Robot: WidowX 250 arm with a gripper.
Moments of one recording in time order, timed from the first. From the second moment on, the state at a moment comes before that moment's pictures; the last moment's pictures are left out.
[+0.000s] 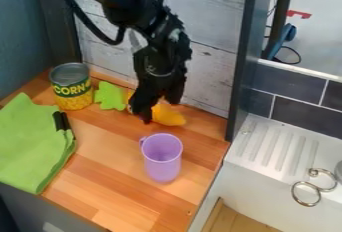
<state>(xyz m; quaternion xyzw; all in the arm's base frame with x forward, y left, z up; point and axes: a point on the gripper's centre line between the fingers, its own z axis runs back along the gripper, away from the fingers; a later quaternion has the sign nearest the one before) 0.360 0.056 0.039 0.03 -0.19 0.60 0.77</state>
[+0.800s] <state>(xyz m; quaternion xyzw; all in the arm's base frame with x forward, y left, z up) 0.374 0.057 0.017 0.03 -0.18 0.65 0.74</state>
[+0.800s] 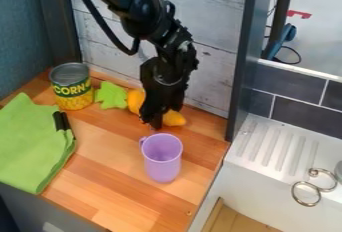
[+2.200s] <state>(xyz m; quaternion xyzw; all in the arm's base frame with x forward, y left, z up) 0.280 0.058 0.122 -0.10 -0.15 0.67 0.72</state>
